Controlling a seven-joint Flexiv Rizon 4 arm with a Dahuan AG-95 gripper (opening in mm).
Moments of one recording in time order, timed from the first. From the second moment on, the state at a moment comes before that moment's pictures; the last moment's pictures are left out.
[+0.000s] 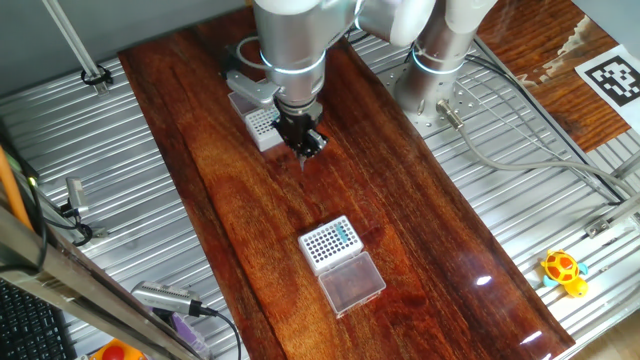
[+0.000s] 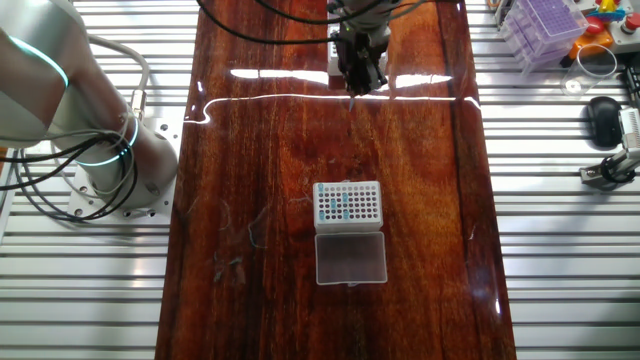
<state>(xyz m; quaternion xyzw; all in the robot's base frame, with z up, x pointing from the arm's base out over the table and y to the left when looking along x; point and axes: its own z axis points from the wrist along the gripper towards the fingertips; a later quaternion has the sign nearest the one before) 0.416 0.091 0.143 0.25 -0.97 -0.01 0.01</state>
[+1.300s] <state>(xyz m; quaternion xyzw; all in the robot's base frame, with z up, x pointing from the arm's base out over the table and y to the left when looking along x) 0.418 0.224 0.149 0.21 -0.98 -0.03 0.01</state>
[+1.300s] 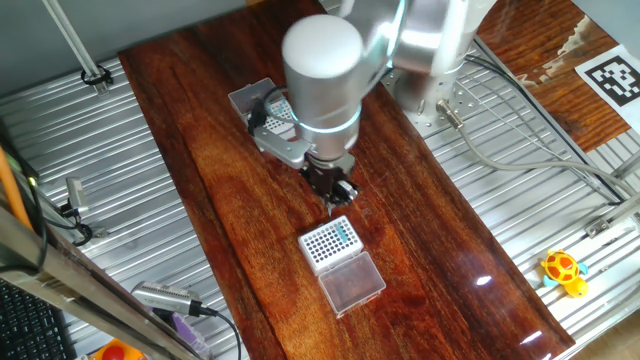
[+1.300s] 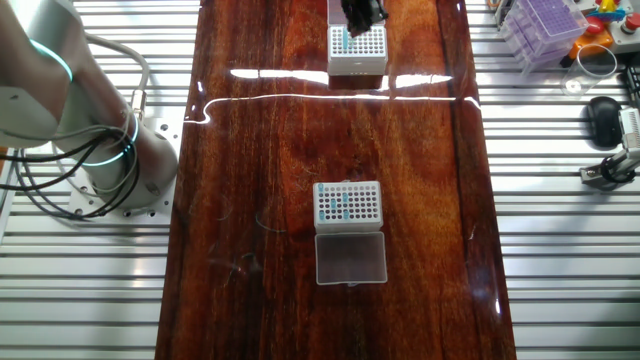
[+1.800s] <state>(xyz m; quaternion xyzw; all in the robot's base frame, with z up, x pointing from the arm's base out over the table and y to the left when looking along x) 0.418 0.234 0.141 0.19 -0.98 -0.04 0.01</state>
